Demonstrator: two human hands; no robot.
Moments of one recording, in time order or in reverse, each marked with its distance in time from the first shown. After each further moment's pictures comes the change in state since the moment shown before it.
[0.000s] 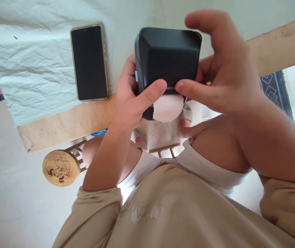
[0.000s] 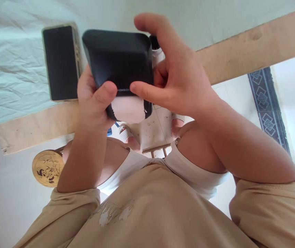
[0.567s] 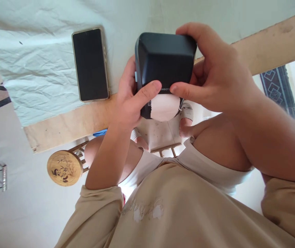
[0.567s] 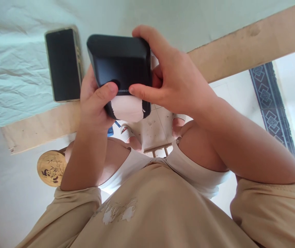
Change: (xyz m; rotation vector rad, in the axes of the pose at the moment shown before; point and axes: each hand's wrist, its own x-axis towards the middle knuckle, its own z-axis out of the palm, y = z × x) left_hand 0.004 -0.005 -0.007 0.064 -0.002 -0.018; right_hand 0.002 -0.003 0.003 -0.048 -0.025 0.065
